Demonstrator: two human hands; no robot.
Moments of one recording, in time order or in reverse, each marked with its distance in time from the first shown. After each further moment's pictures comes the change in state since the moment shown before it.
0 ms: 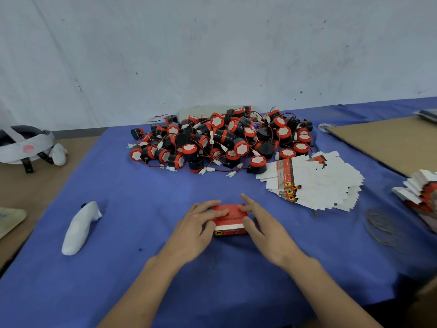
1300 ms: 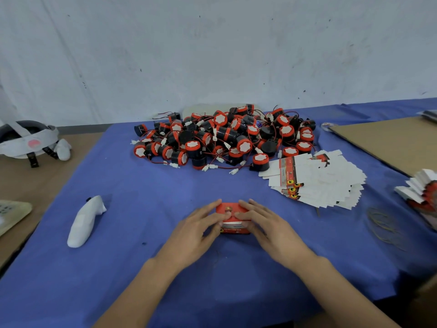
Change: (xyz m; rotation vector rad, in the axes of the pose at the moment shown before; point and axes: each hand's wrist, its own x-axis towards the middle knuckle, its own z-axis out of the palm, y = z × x) left_hand -0.020 -0.003 0.002 0.140 0.071 0.123; right_hand -0.009 -0.007 -0.011 -0.318 -0.031 -0.275
